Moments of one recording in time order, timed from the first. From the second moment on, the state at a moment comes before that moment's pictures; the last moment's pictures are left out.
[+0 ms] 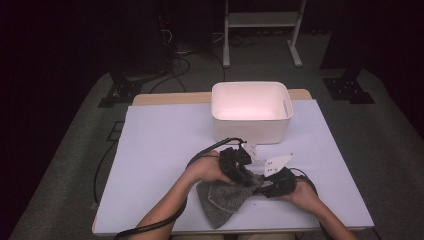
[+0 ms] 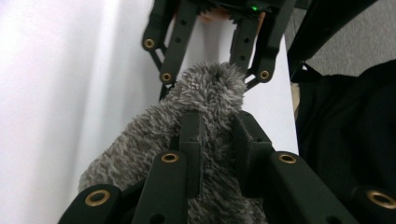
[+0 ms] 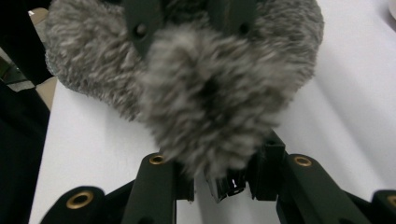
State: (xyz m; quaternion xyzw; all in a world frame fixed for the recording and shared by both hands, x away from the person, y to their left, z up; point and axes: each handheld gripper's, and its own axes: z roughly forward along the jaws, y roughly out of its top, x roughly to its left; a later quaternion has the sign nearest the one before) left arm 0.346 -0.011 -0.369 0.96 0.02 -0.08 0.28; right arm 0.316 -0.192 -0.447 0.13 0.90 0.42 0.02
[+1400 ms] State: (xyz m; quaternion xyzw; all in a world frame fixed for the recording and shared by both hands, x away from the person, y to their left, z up) left arm 0.347 -0.001 -0.369 0.95 0.03 -0.06 0.32; right arm 0.315 -0.187 -0.448 0.13 0.90 0.41 0.03
